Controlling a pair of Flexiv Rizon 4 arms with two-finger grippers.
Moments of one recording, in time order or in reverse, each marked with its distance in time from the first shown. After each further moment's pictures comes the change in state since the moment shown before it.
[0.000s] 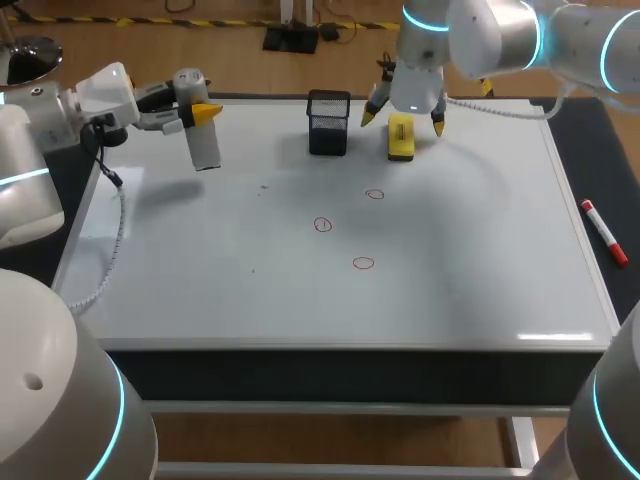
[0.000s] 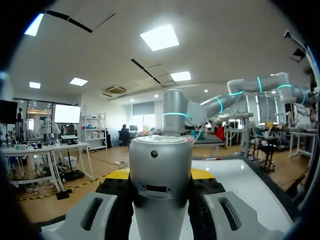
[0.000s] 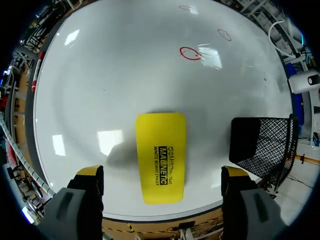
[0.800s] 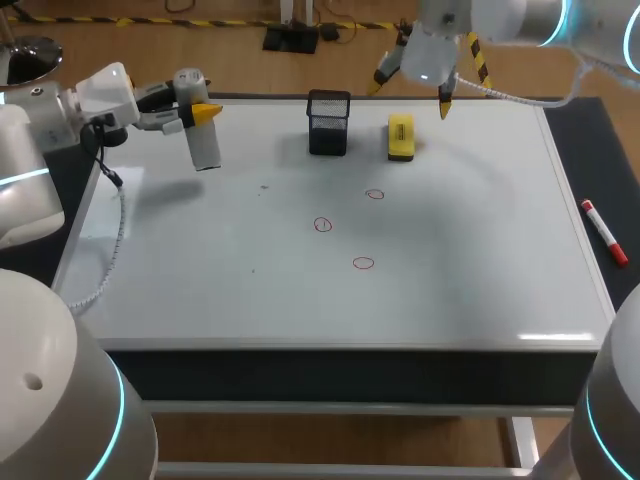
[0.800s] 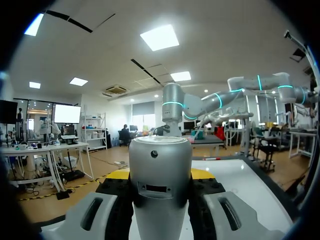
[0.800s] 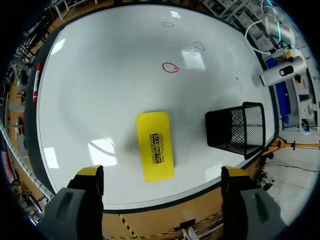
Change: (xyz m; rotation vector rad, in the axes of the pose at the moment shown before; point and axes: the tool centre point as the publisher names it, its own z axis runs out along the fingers) left arm 0.000 0.000 0.000 0.000 0.000 0.000; right arm -0.006 -0.008 -0.048 -0.053 -0.116 0.080
